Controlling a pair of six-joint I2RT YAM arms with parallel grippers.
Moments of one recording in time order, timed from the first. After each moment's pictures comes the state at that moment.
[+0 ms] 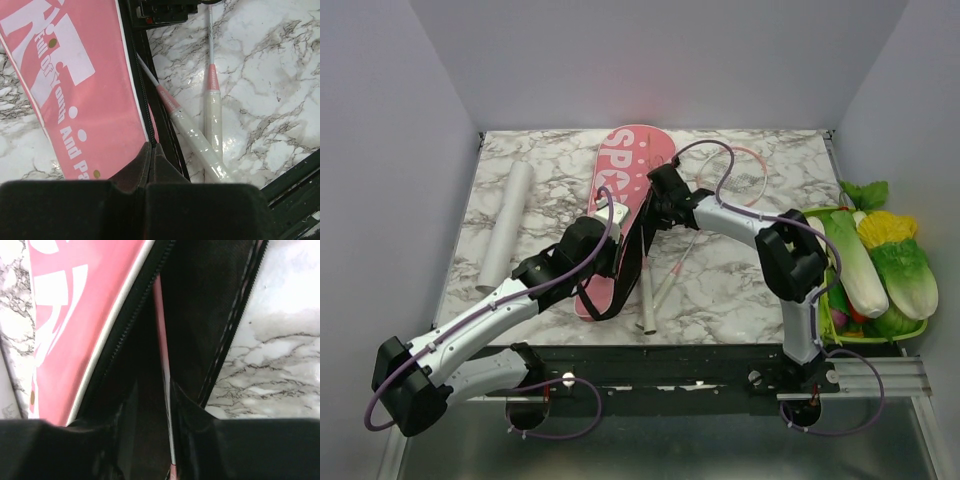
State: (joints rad) left arm -0.77 1.02 0.81 -0.37 -0.12 -0.23; right arm 0.68 2.05 1.50 -0.30 0.05 0.85
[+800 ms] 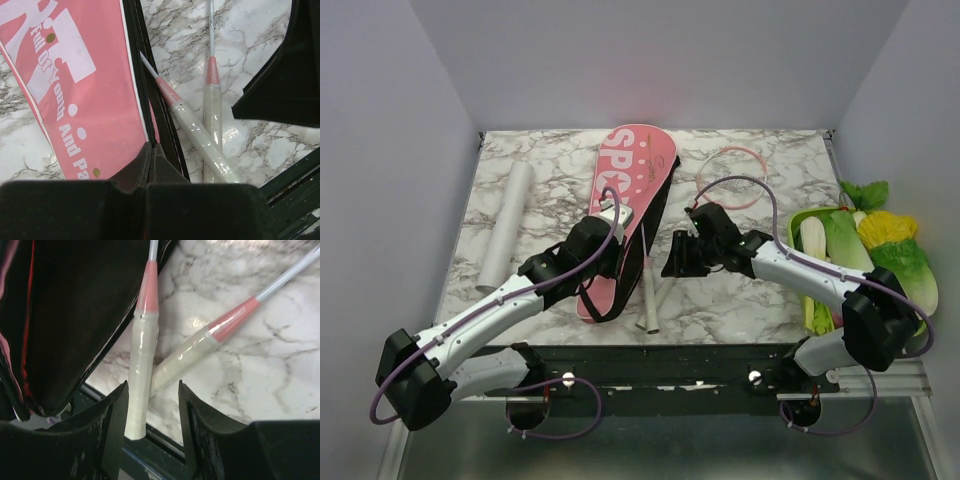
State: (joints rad) left arm -0.77 1.06 0.81 -0.37 -0.11 -0.24; right arm 0.71 1.44 0.93 -0.35 -0.20 0.67
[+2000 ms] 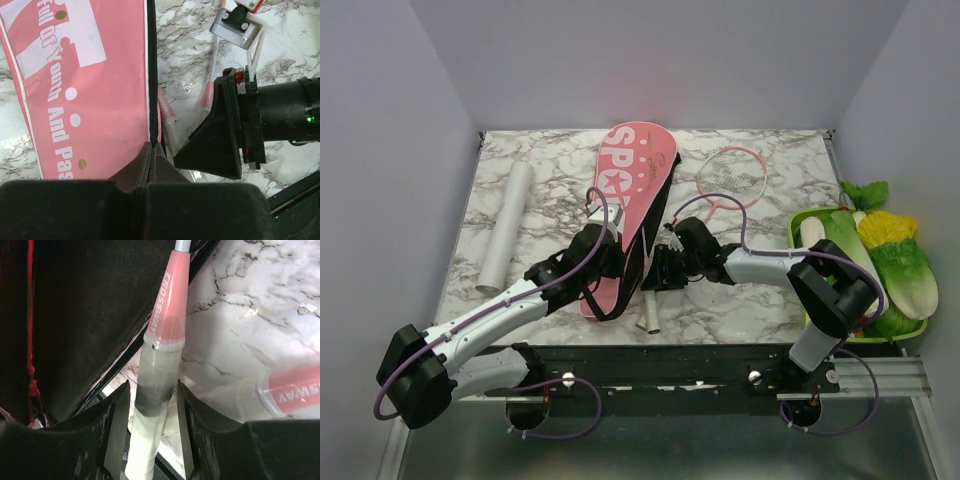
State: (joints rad) left arm -0.78 1.07 0.72 -0.22 -0.20 -0.50; right arm 0.75 1.68 0.82 0.04 -0.41 0.74
